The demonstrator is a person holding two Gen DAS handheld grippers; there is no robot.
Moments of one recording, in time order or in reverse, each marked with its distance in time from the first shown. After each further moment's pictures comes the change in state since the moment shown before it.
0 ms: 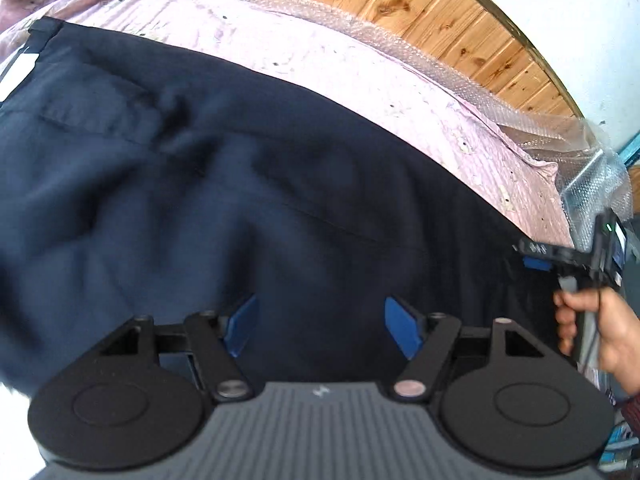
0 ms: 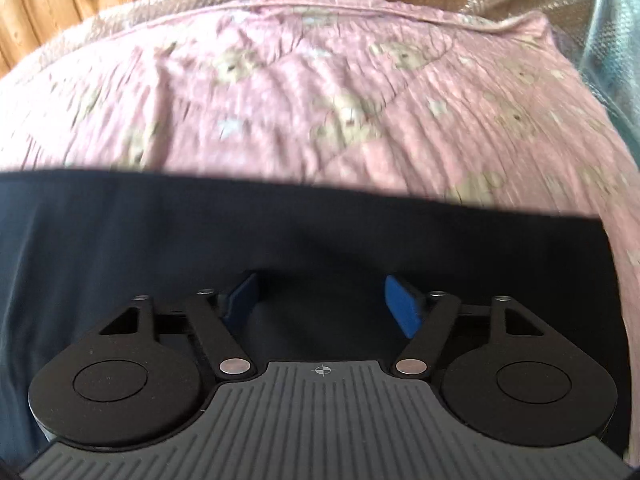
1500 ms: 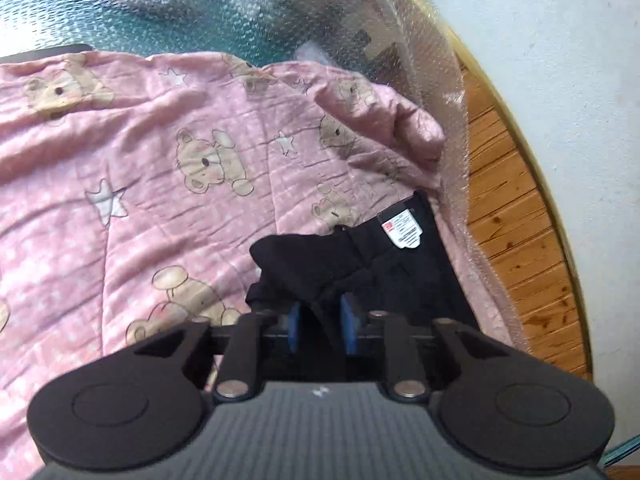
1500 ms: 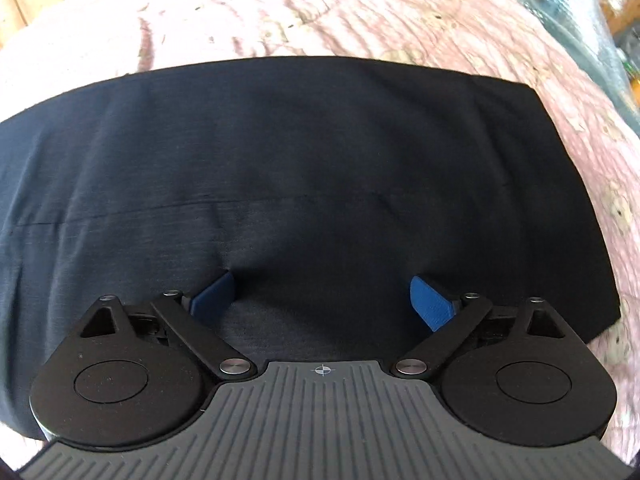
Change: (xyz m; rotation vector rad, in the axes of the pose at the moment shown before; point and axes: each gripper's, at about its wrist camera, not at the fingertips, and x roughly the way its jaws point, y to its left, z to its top) left arm -0.161 0.295 -0.091 -0.743 -0.598 0.027; right arm -0.066 -0.015 -0.099 0.124 0.104 -0.097
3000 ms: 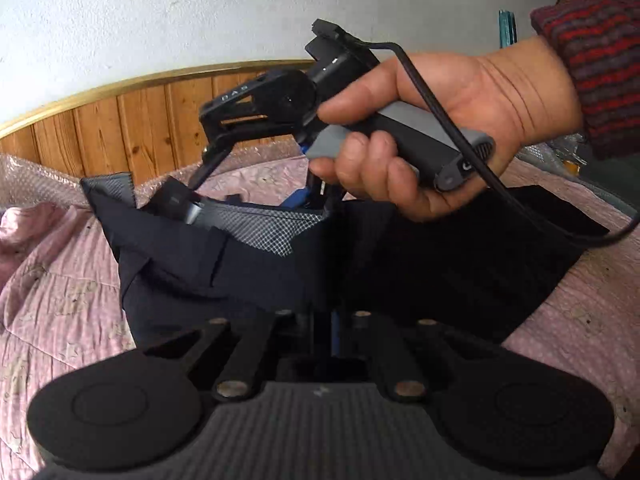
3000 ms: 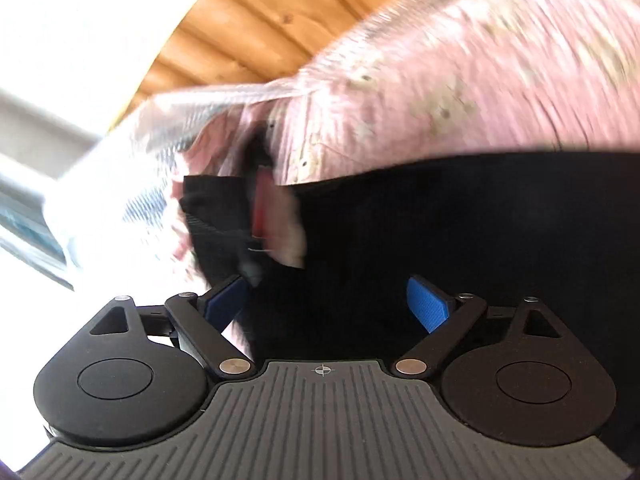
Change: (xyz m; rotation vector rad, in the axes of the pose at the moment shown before) left arm 0.020 -0.190 -0.186 1.343 0.203 -0.366; right arm -0.017 0.347 0.090 -0.040 0.175 0.899
